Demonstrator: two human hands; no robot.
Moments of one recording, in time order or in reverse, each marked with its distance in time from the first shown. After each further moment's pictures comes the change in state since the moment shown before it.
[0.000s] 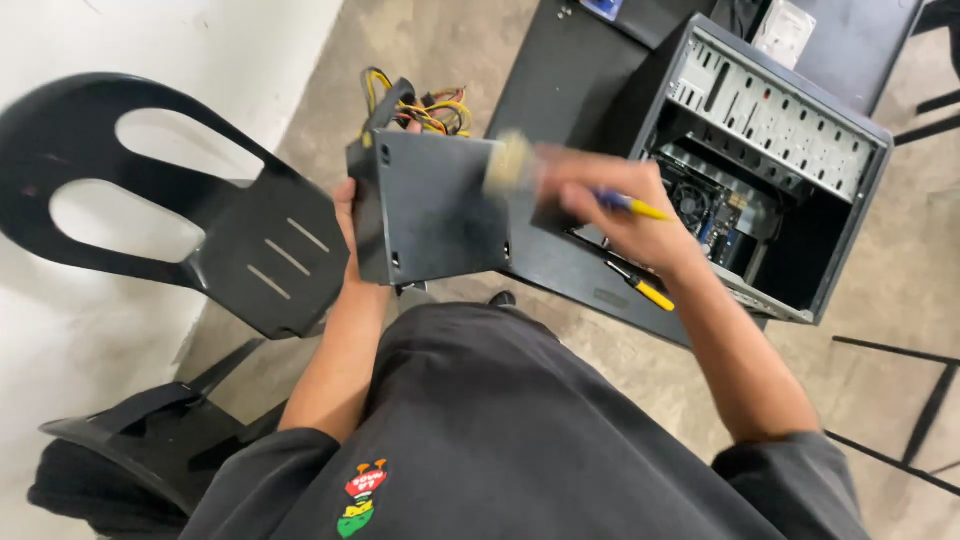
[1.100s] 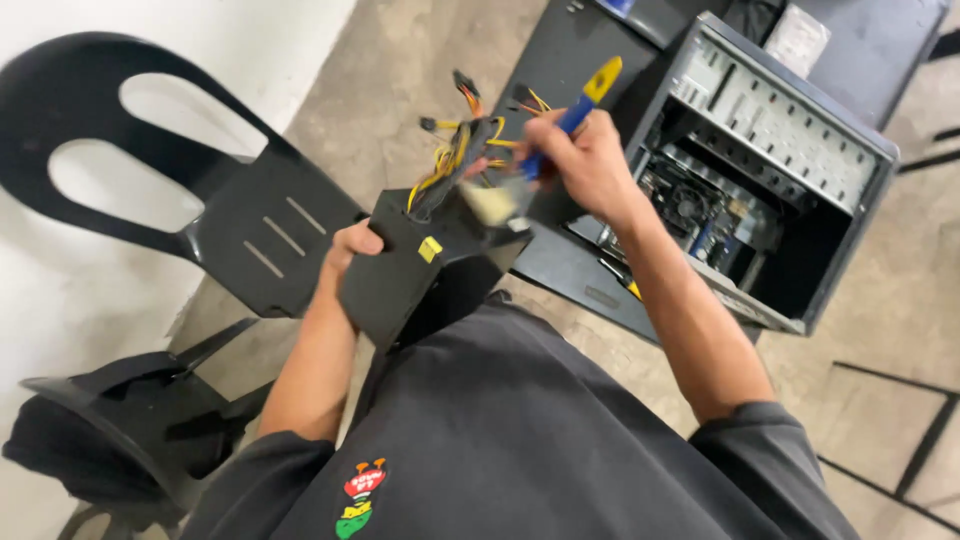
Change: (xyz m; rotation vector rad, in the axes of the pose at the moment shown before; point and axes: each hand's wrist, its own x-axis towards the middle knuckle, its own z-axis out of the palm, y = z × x) left_hand -0.050 0.026 -0.026 0.047 -0.130 -0.696; right_hand 0.026 0.061 -0.002 0.058 0.418 0.324
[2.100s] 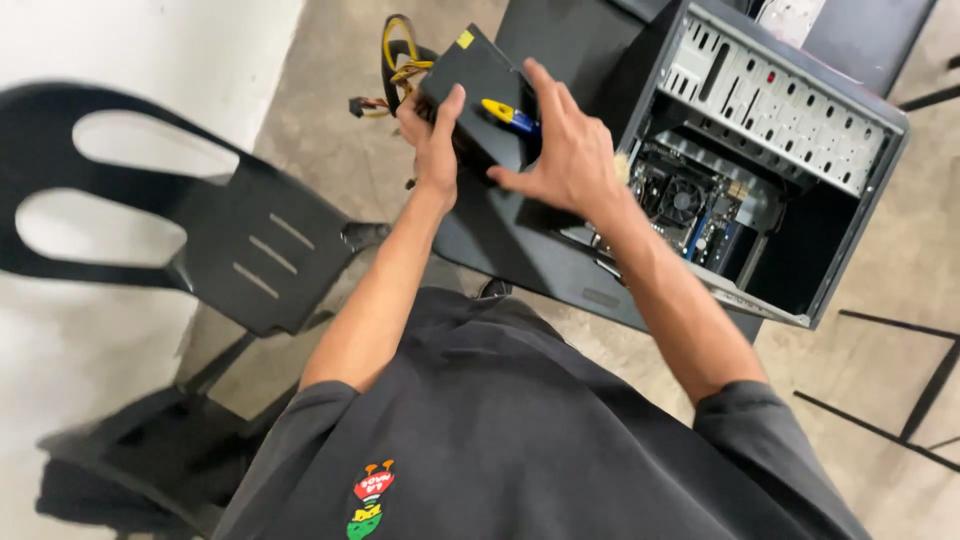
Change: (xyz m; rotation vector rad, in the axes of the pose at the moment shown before) left_hand 0.219 0.038 -0.035 0.779 1.287 0.853; right_hand 0.038 0.050 -0.003 -0.867 -0.026 -0.166
